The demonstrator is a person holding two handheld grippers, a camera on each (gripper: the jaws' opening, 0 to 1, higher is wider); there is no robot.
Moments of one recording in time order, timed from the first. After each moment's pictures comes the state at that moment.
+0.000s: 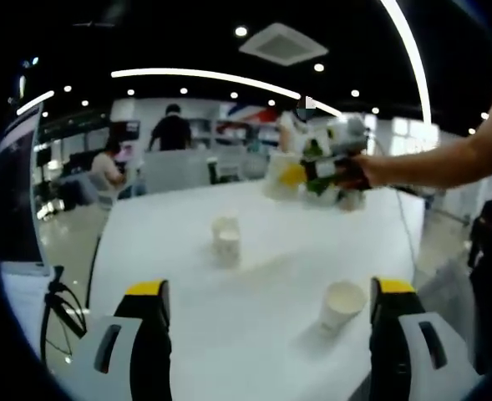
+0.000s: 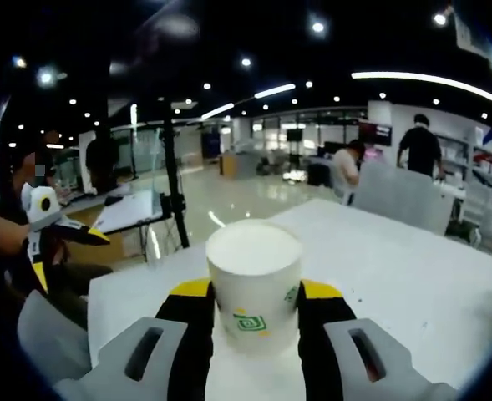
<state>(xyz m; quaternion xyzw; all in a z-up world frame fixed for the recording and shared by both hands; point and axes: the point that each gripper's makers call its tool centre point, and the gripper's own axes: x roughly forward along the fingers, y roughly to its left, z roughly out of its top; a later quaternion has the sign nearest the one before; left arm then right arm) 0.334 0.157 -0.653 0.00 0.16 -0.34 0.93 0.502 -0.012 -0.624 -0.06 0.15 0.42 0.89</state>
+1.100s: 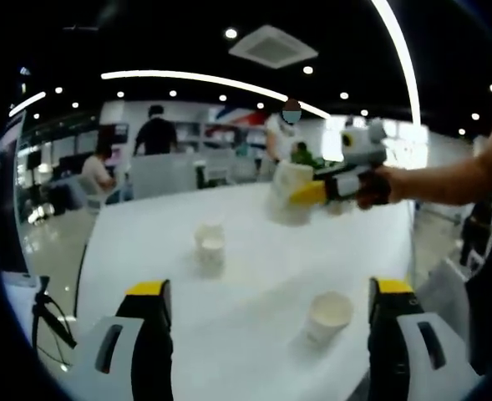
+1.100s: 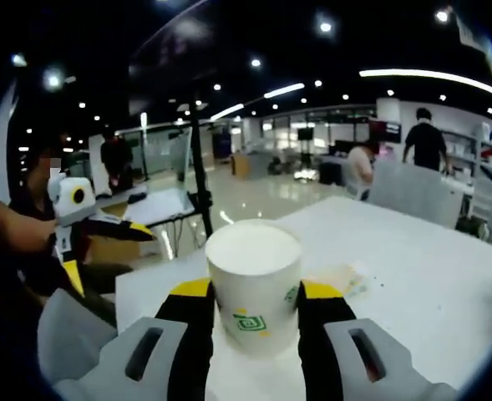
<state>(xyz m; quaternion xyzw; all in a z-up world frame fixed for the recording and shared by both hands) 0.335 0.129 -0.648 0.01 0.15 -0.37 0.92 0.427 0.003 -0.626 -0.05 0.15 0.45 0.88</state>
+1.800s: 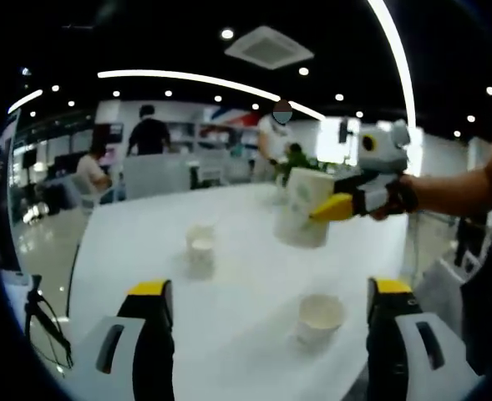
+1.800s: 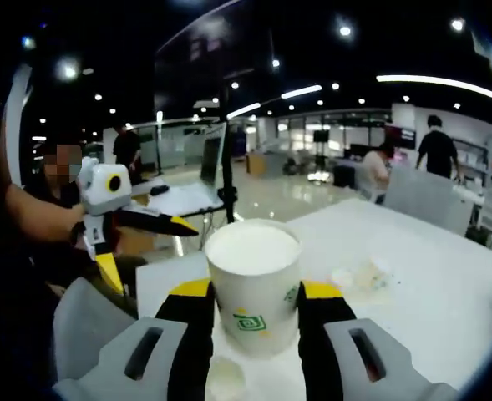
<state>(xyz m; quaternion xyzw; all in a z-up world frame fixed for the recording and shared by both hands) 0.329 0.119 -0.649 0.00 0.15 -0.38 0.91 0.366 0.023 -0.628 -0.06 0.15 0.48 0.86</state>
